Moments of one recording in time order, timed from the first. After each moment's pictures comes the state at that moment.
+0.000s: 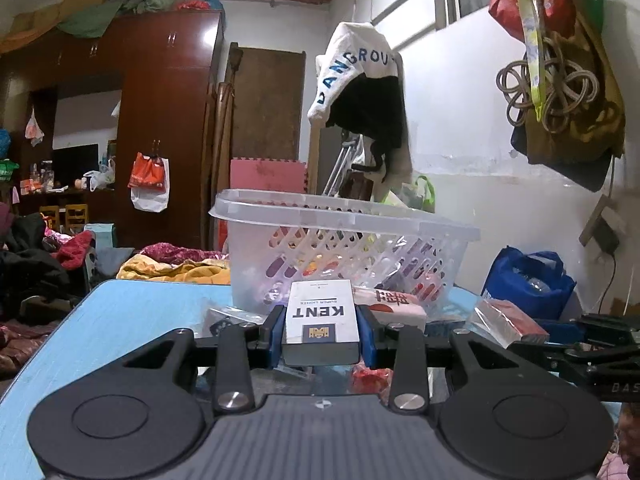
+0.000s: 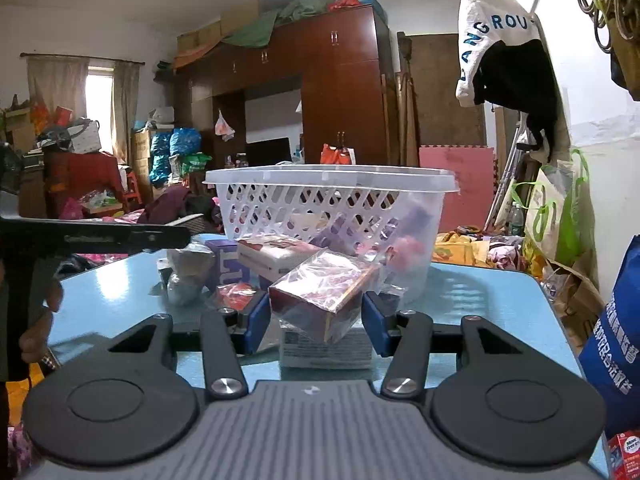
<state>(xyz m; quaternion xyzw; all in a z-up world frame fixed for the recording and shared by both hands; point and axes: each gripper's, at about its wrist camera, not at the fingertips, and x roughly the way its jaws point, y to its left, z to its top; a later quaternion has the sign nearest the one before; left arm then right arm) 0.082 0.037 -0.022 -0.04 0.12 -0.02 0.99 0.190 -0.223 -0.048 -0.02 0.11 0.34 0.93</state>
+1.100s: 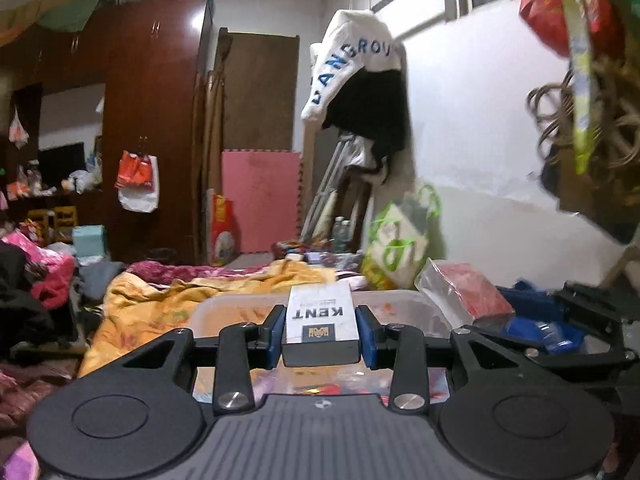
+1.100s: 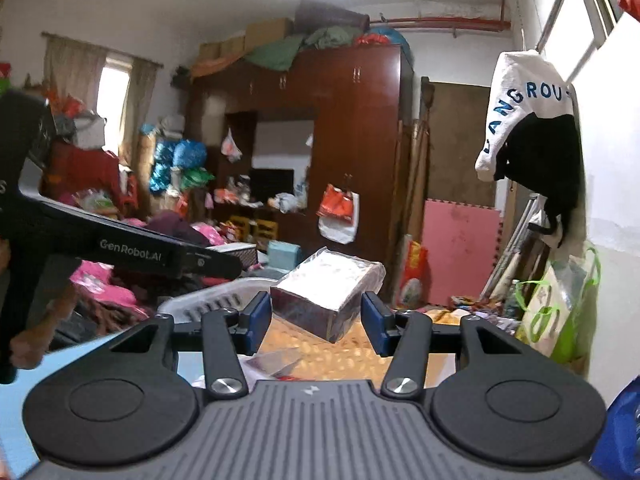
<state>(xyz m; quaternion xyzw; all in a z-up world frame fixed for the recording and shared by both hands) 0.206 0.039 0.087 -0.02 0.16 -0.03 0.99 0.287 -0.157 0.061 -0.09 0.06 0.34 0.93</state>
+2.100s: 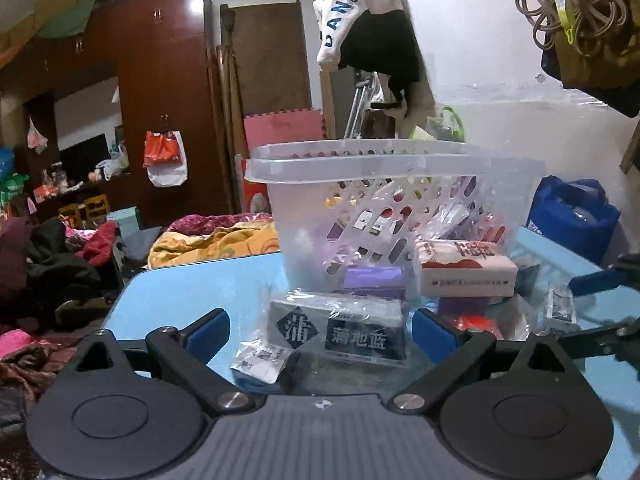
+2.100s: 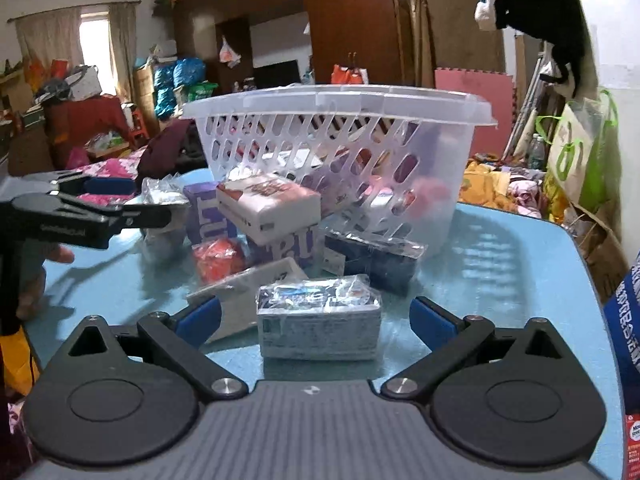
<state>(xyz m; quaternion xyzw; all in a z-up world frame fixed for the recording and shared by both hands) 0.120 0.065 -0.023 0.04 0.21 0.01 0.98 0.239 -0.209 -0.056 -0.05 0.24 0.37 0.90</state>
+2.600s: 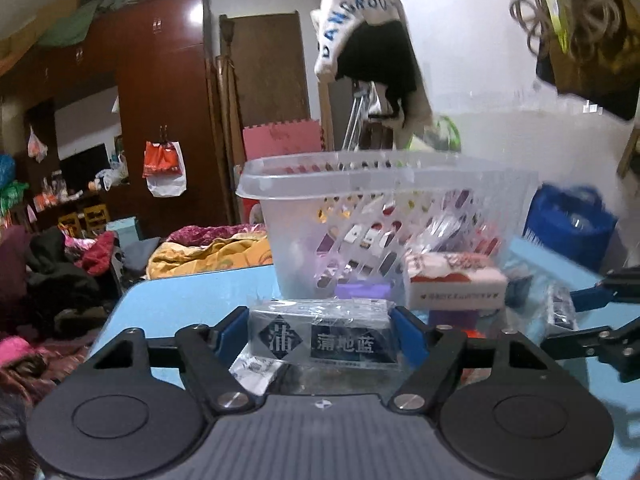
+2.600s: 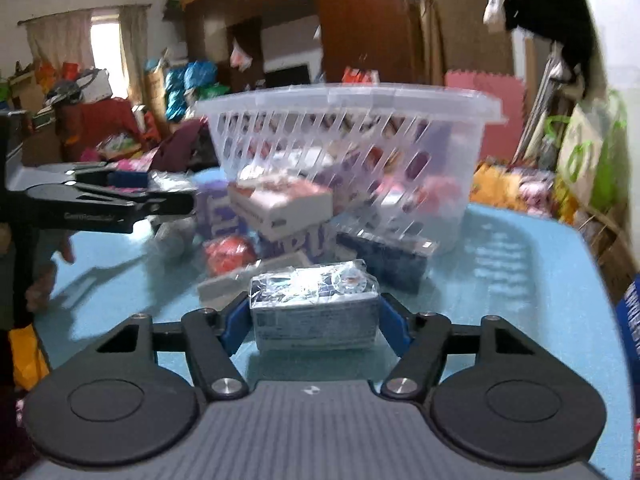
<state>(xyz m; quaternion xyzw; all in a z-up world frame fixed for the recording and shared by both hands) 0.112 0.056 -0.021 0.03 0.19 0.00 0.98 0.224 -0.219 -0.059 -0.05 0.21 0.37 0.90</state>
